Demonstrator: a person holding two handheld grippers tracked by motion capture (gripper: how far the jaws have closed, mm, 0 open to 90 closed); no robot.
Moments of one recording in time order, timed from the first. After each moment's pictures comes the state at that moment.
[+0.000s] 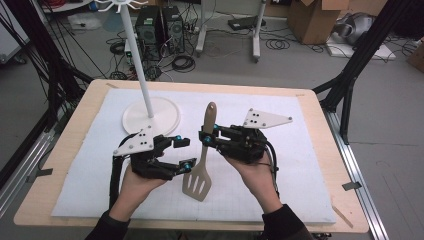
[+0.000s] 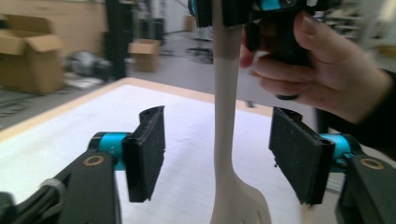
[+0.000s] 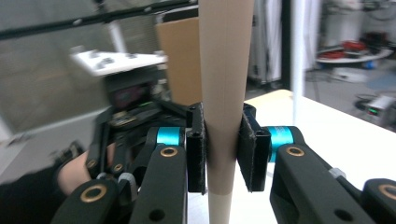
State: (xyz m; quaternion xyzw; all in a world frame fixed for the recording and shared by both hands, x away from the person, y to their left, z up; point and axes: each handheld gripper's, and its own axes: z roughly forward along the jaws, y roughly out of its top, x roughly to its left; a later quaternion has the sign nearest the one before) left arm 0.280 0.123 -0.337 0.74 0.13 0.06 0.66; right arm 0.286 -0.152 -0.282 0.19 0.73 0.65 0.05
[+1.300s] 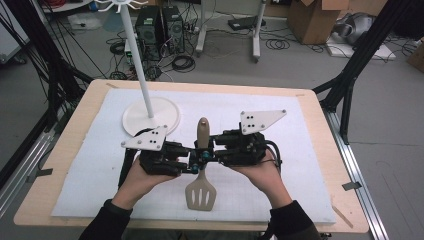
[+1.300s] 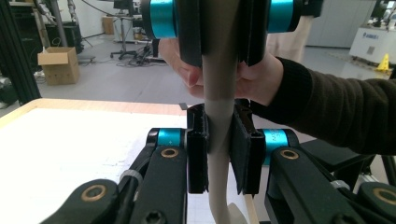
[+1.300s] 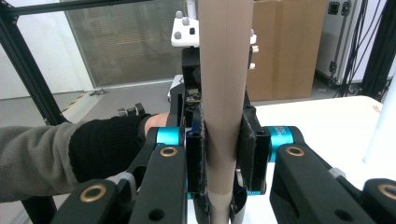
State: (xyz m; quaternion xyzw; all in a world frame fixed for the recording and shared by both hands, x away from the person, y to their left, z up) left arm 0.289 0.101 -0.327 0.74 0.01 -0.02 0.67; right arm 0.287 -0.151 -0.275 0.05 0.76 0.64 -0.03
